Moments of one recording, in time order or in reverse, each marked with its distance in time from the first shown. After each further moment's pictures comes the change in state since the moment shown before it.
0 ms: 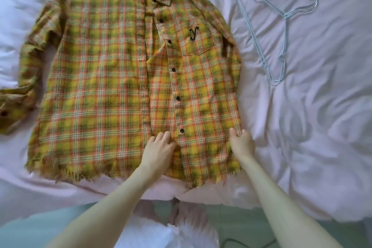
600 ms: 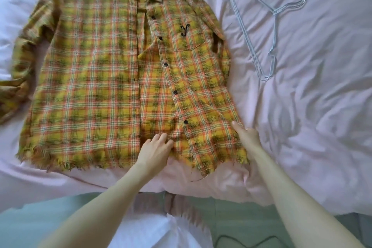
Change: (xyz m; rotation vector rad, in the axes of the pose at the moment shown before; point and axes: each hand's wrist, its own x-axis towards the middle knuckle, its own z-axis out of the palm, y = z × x) left_hand -0.008 0.031 -0.001 -0.048 -0.186 -0.033; right_hand 0.028 0.036 -0.037 0.388 -0.143 0.074
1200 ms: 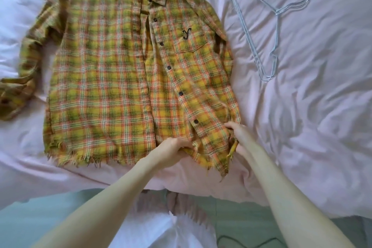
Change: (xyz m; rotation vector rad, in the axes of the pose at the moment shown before) left_hand 0.015 0.022 -0.016 -0.569 -0.121 0.147; right_hand -0.018 -0.025 0.014 0.369 -0.288 0.206
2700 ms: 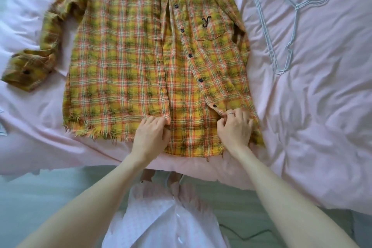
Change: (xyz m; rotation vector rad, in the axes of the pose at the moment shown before) left_hand -0.067 -0.046 0.006 0.349 0.696 -0.109; right_hand -0.028 0.052 0.041 -1.315 0.518 -0.872
